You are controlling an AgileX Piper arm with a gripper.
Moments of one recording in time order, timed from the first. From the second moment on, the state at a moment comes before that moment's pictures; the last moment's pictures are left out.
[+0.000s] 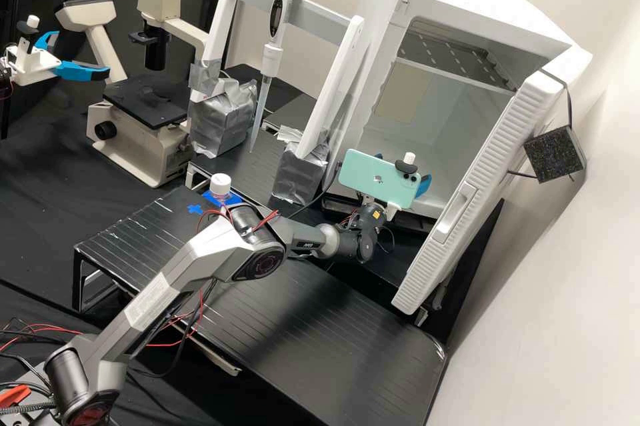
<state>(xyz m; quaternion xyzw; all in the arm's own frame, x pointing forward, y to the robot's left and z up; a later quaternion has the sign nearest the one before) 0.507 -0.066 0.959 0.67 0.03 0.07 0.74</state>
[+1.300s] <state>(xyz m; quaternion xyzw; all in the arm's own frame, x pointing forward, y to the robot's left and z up) 0.430 -0.072 0.995 0.67 0.02 0.09 0.74</state>
